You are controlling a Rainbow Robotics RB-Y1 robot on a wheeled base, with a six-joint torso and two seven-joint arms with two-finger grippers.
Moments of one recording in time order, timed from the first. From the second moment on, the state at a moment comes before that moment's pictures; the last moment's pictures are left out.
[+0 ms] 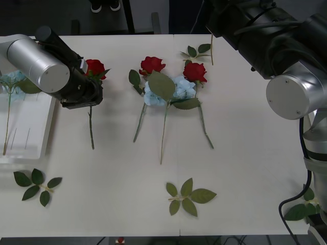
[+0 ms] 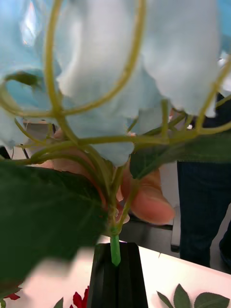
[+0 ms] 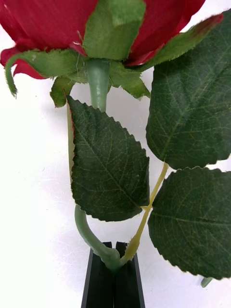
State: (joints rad) right arm -0.43 -0.35 0.10 -2.06 -0.50 0.61 1.52; left arm -1.07 0.97 -1.14 -1.35 1.24 0.94 -0.77
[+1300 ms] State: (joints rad) right arm -0.43 -0.35 -0.09 -2.17 -0.60 1.12 1.52; left arm -1.07 0.97 -1.14 -1.35 1.24 0.94 -0.77
